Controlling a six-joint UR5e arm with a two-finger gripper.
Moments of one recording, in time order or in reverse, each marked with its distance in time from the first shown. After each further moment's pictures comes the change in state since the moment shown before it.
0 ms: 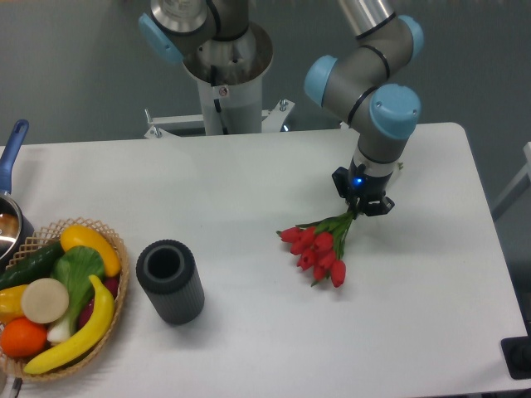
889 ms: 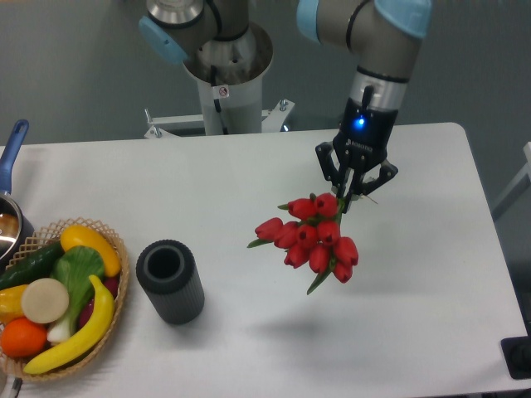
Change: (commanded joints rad) arm 0.049 0.216 0.031 -0.002 -0.540 -0.353
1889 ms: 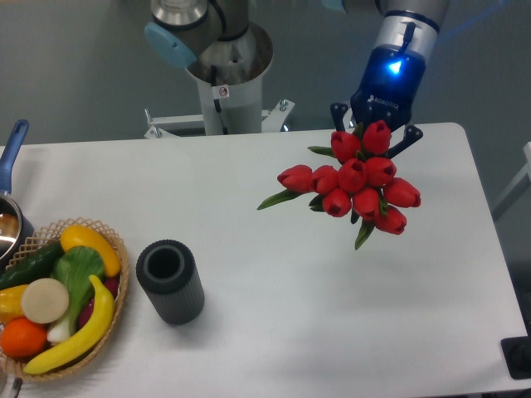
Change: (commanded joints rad) arm 0.092 0.008 0.015 0.002 -0.273 -0.072
